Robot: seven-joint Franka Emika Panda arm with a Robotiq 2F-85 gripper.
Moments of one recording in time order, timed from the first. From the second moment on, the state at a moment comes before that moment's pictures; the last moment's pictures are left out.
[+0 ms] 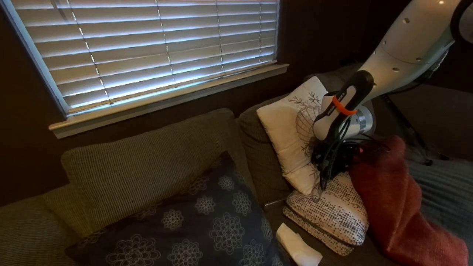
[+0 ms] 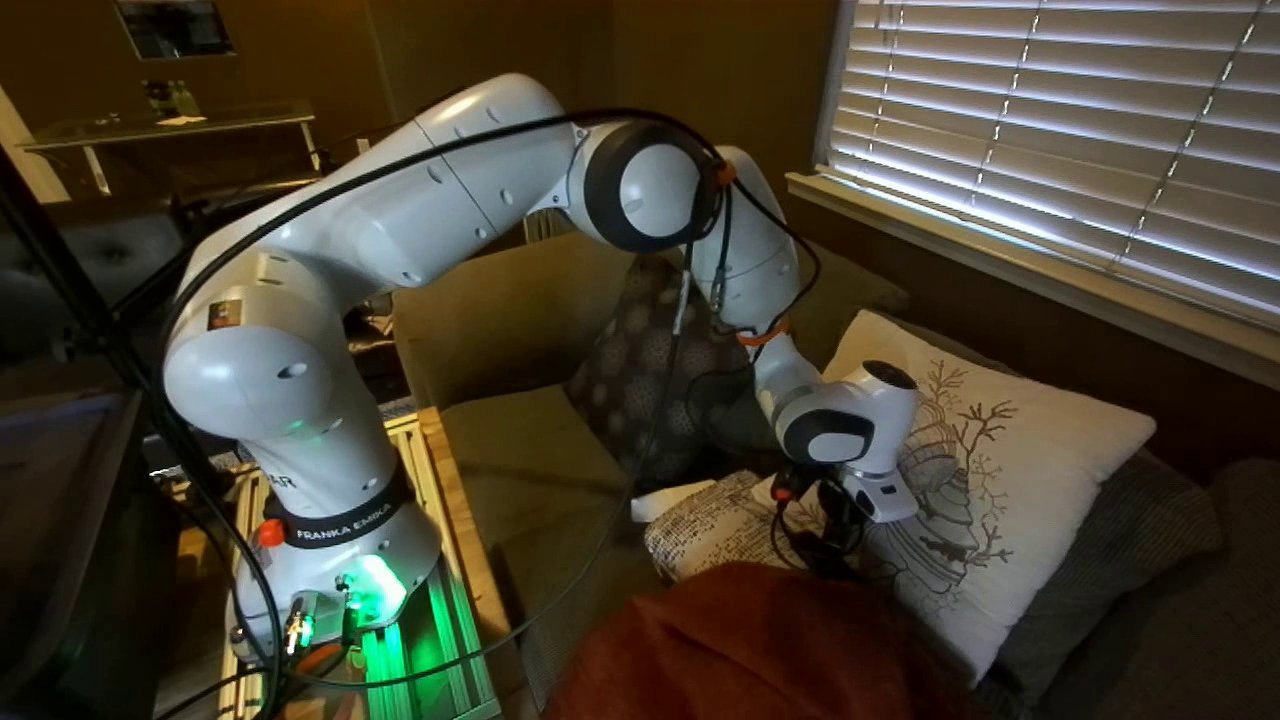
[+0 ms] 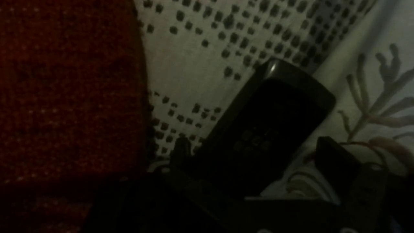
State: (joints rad) arm 0.00 1.12 -0.27 -1.61 0.27 2.60 0.58
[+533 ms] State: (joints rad) arm 0.00 1.17 -0.29 -1.49 0.22 2.42 0.65
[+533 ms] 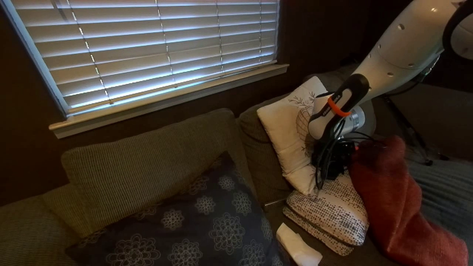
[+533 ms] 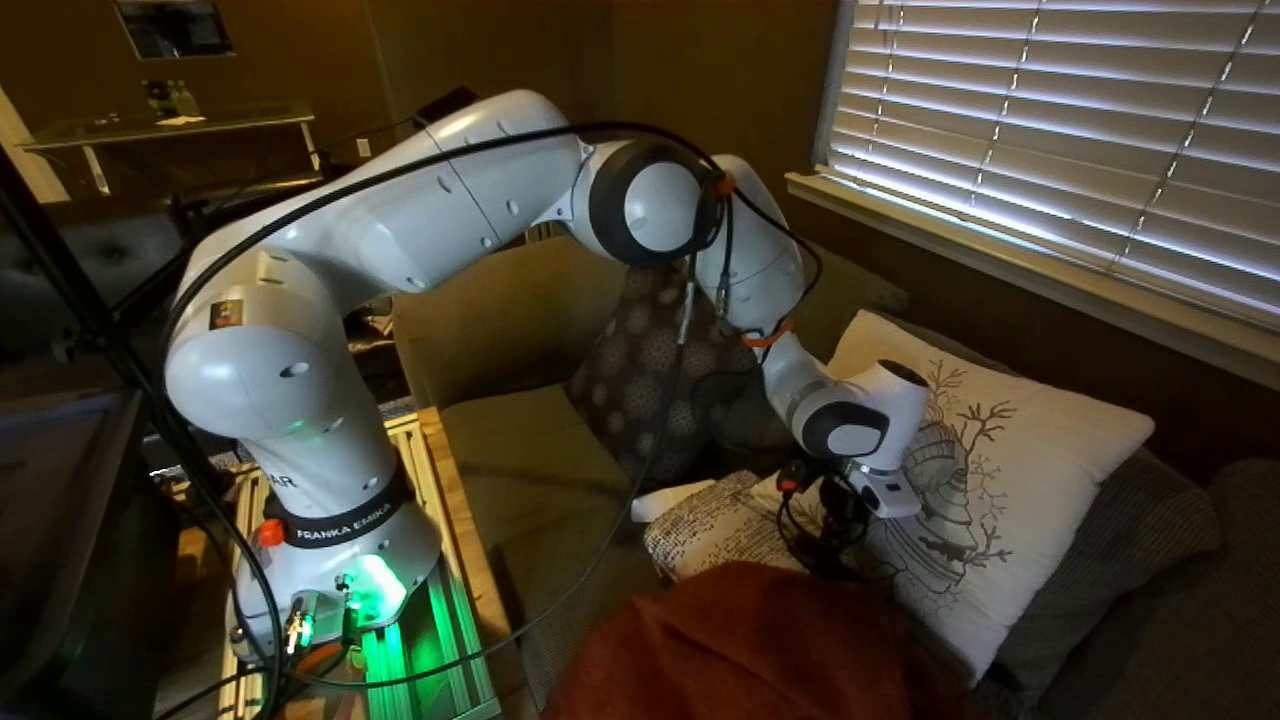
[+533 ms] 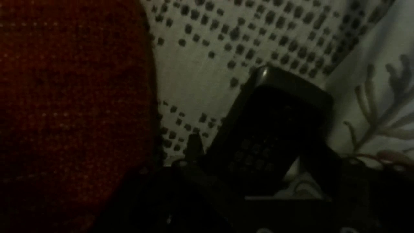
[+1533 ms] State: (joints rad) arm -0.03 1.23 -0.29 -1.39 0.21 2.28 0.72
